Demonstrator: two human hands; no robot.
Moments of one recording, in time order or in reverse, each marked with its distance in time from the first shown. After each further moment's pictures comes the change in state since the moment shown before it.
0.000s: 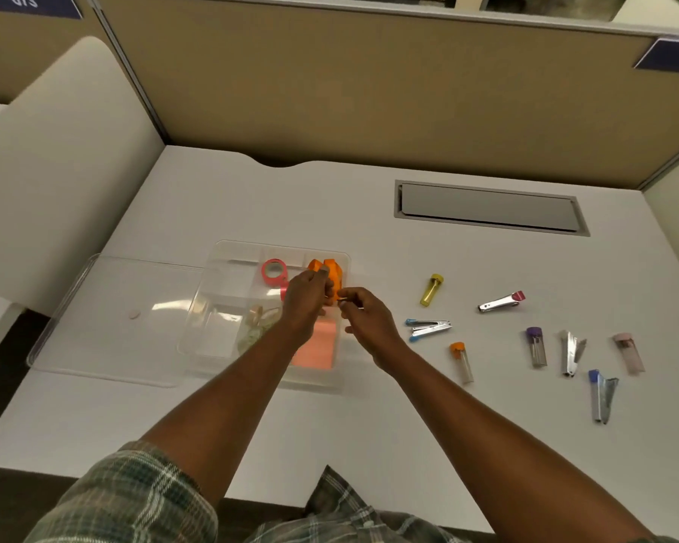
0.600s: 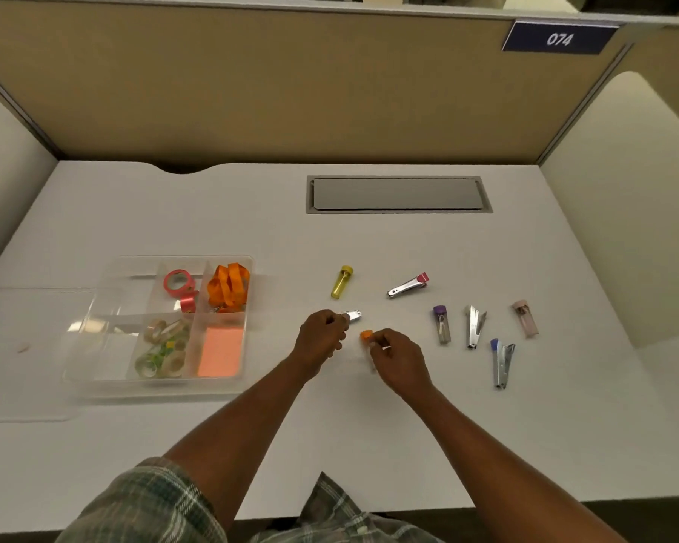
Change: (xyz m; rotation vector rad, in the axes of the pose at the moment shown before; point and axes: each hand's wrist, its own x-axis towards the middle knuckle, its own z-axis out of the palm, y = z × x) left_hand -0.064 -0.037 0.173 0.250 -0.278 -0.039; right_hand -0.050 0.131 -0.178 -0.383 0.218 -0.003
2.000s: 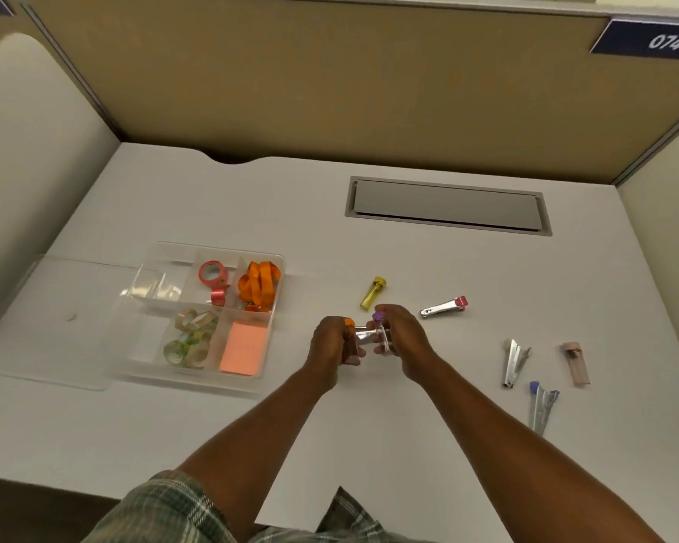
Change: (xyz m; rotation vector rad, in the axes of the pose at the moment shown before) left_hand 0.018 -0.003 -0.002 -0.525 0.135 -0.202; right_hand 0.084 -0.045 0.004 0.682 -0.275 0.392
